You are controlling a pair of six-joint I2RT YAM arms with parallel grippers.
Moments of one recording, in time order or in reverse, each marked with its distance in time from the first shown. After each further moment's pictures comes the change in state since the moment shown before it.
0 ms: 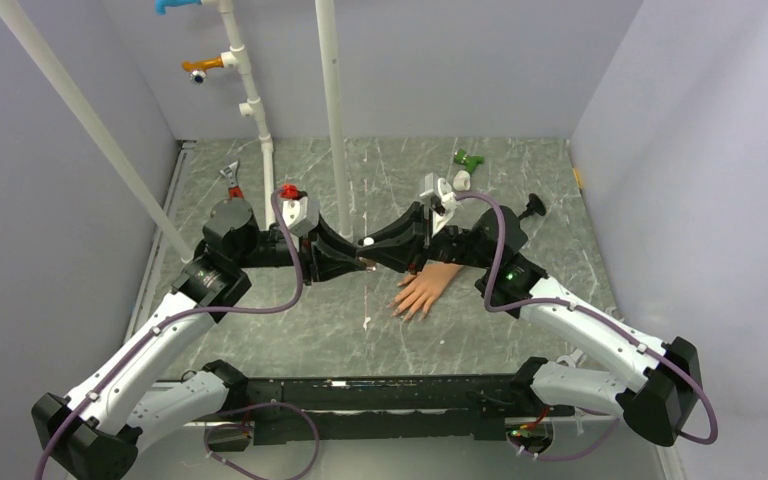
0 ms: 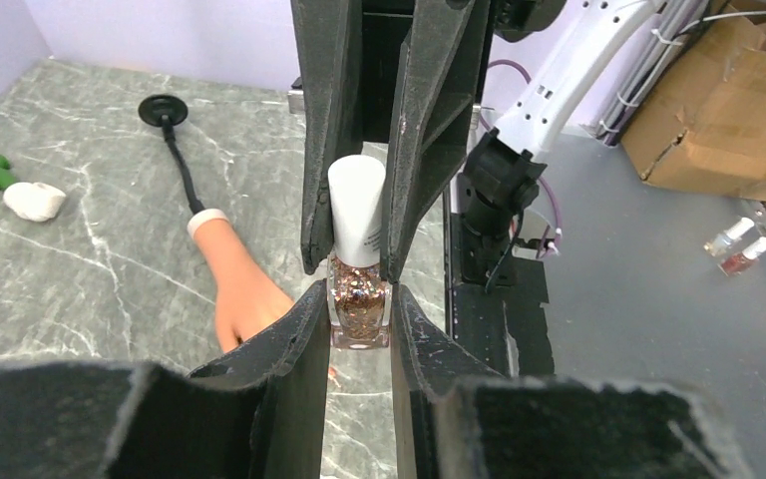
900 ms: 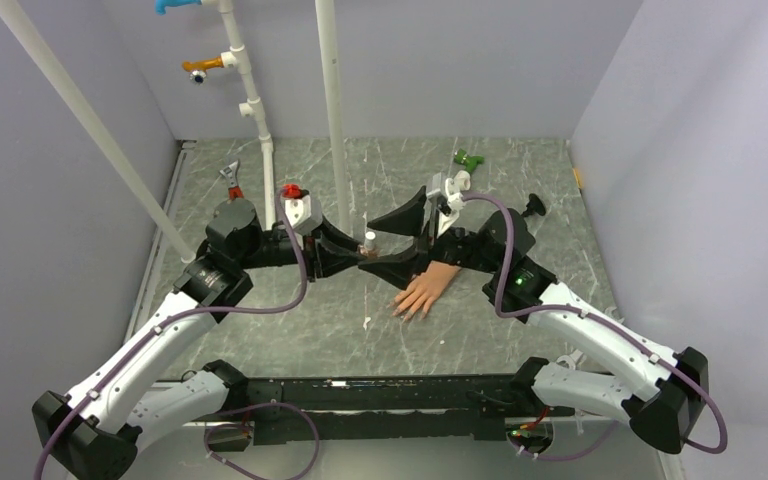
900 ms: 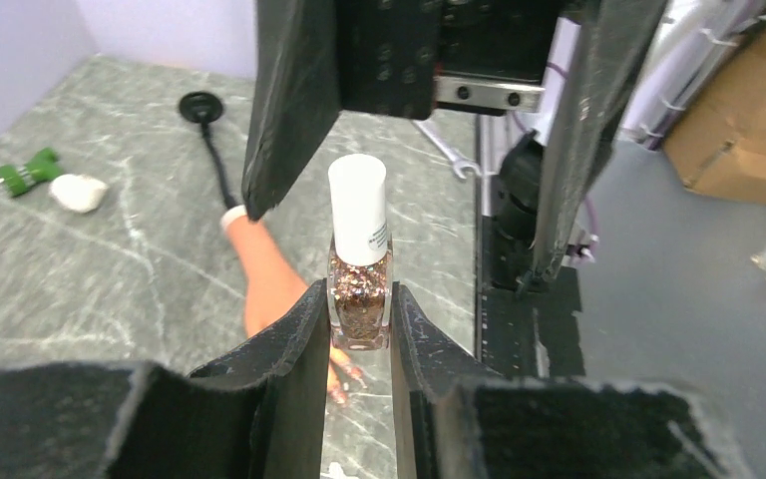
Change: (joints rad) left arm -0.007 0.005 0.000 -0.006 -0.037 0.033; right arm 0.005 -0.053 0.009 -0.095 0.040 -0.025
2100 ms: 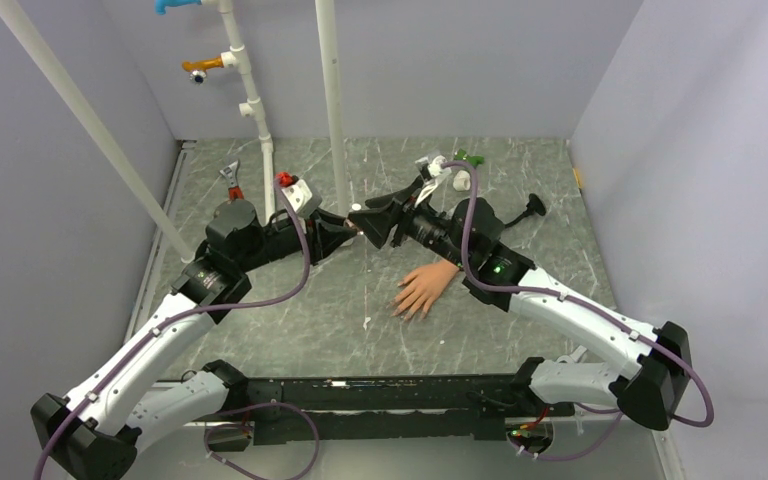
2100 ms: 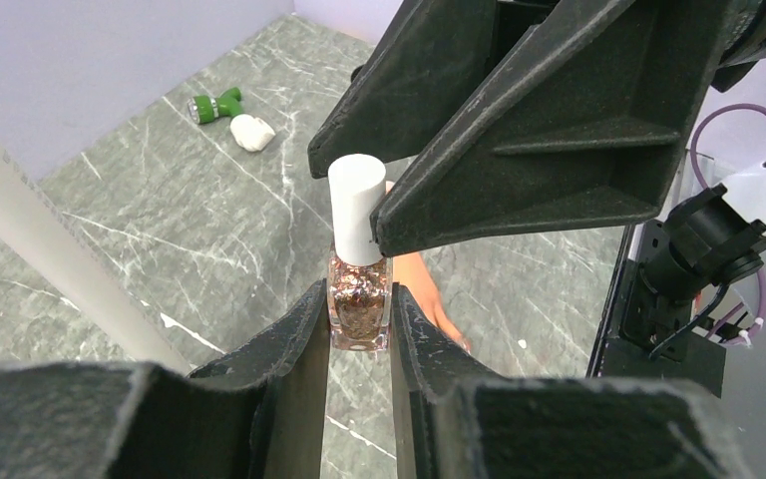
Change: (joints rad) left arm 0.000 -0.012 0.000 -0.042 -0.395 0.018; right arm 0.064 0.130 0.101 -0.080 0.526 0.136
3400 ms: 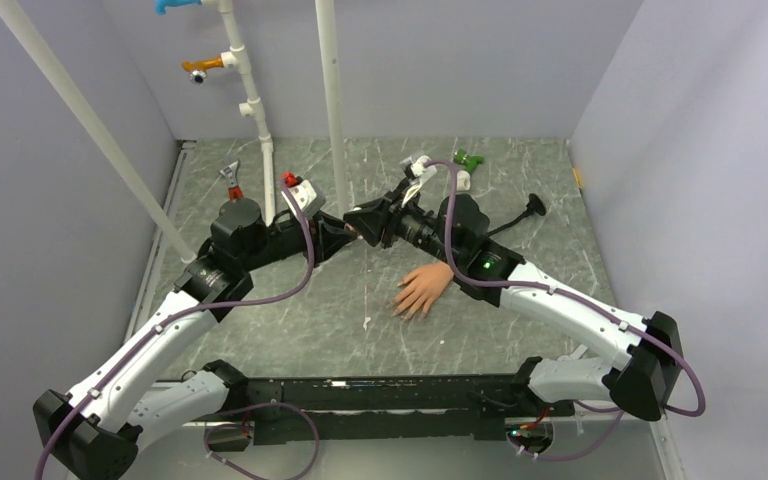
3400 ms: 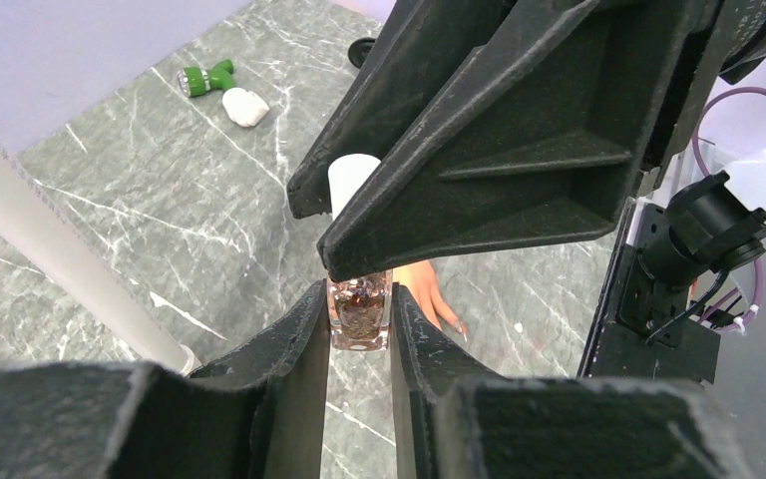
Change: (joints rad) left arm 0.000 0.016 0.000 -0.039 0.000 0.000; right arm 0.026 0.064 0.045 -0.037 0.006 -0.021
